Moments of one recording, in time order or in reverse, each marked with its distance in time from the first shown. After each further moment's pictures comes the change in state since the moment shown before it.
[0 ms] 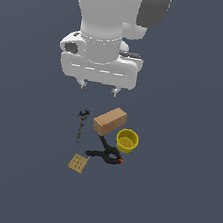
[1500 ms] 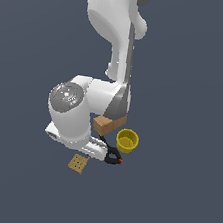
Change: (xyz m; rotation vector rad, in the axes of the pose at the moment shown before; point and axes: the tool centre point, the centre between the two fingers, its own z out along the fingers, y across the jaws) arm 0.114 0.033 0.211 0.010 -0.029 0.166
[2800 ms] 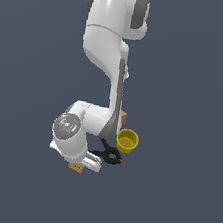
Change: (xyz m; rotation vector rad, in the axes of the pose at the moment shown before) arm 0.014 0.009 0.096 -0.001 -0.005 0.042
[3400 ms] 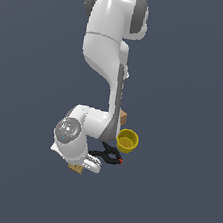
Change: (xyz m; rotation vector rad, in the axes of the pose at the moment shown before) arm 0.001 0.000 0.019 0.000 -0.001 0.000
